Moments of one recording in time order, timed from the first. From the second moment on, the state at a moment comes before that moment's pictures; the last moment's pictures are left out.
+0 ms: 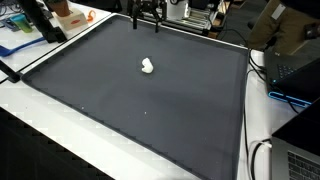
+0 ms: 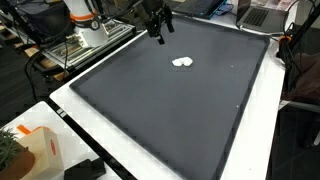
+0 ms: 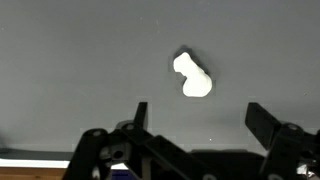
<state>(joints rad) 0.29 -0.11 -0.14 -2.76 0.34 3.10 -0.36</state>
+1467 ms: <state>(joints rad) 0.73 -0.04 -0.34 -2.74 1.00 3.28 -0.84</state>
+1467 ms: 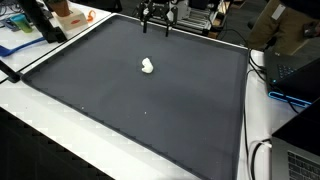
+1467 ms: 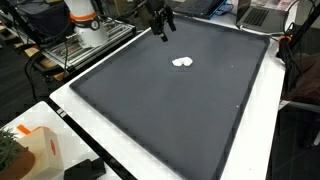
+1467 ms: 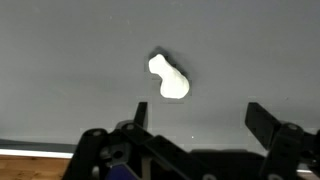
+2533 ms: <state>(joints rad) 0.60 0.00 -0.19 -2.70 0.81 3.29 -0.62</state>
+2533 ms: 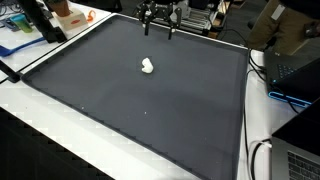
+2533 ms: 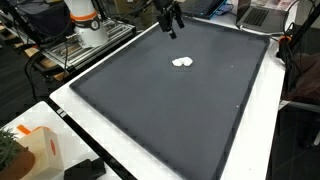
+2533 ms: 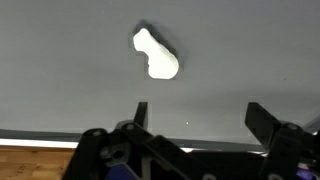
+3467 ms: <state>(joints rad) 0.28 0.27 0.01 -2.71 0.29 3.58 -0.15</state>
